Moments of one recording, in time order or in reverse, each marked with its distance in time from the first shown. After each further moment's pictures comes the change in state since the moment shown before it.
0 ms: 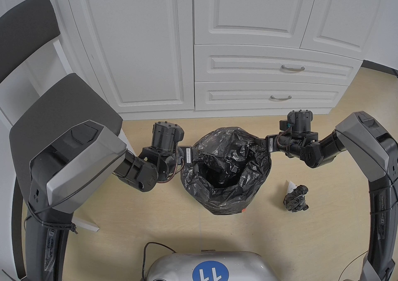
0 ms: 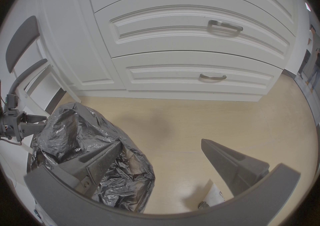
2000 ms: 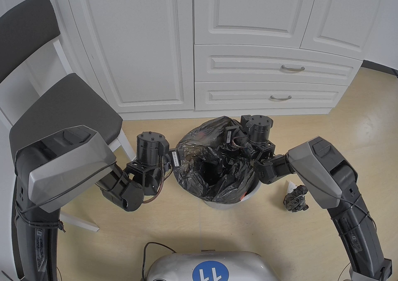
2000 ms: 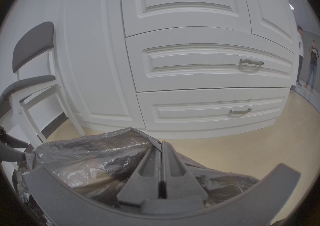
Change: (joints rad) left arm 0.004 -0.094 0.322 -0.353 0.122 -0.077; right arm 0.215 0.312 -0.417 -0.314 -0.210 0.010
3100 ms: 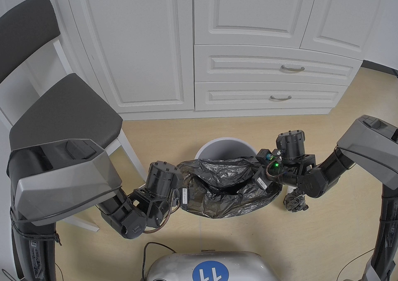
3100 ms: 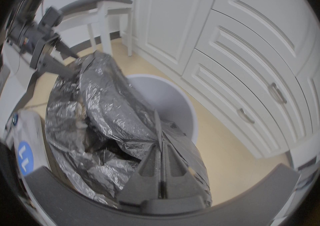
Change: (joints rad) left arm -0.130 -0.071 0.235 0.088 -0.010 0.001; right arm -0.025 -0.502 0.845 0.191 0.208 -0.591
